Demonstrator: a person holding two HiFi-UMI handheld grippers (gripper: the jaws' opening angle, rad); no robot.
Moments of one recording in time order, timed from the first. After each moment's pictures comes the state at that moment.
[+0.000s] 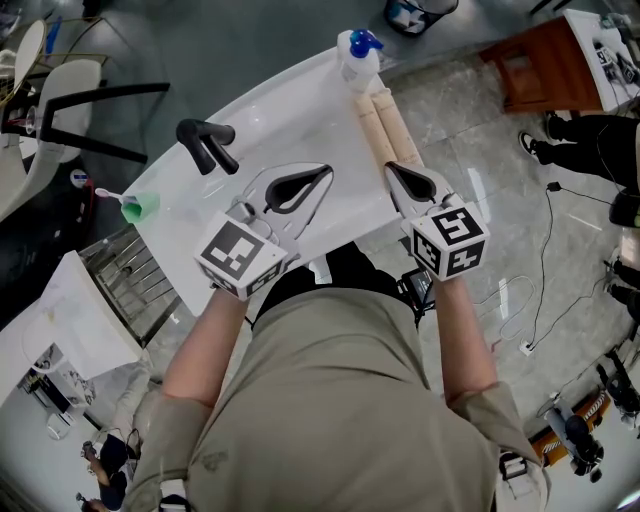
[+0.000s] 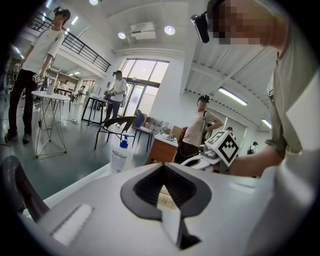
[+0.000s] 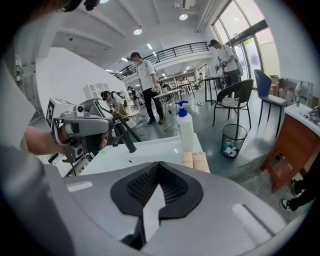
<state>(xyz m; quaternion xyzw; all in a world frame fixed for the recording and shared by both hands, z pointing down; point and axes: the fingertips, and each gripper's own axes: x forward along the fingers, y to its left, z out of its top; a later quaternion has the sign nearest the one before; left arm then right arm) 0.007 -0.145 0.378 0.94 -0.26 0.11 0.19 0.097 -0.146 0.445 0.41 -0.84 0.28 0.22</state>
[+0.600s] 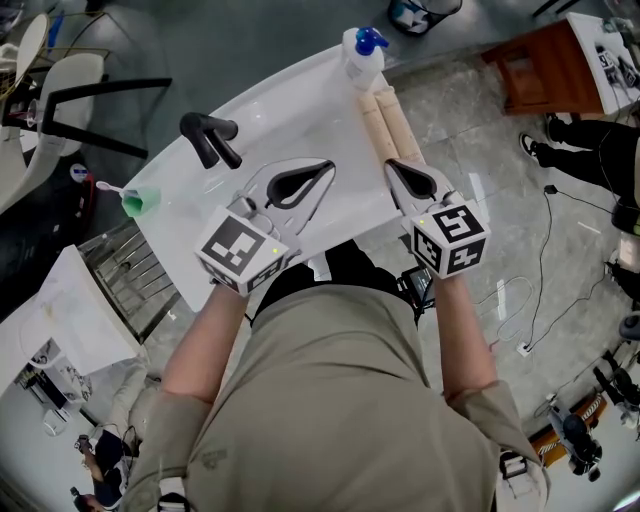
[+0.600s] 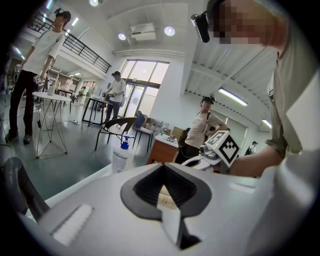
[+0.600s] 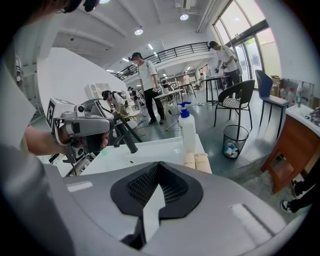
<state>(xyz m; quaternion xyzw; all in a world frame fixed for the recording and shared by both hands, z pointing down) 0.005 -0.144 0.377 0.94 -0.27 0.11 0.19 0.093 -0.145 0.443 0.41 -0.84 0.28 0.22</state>
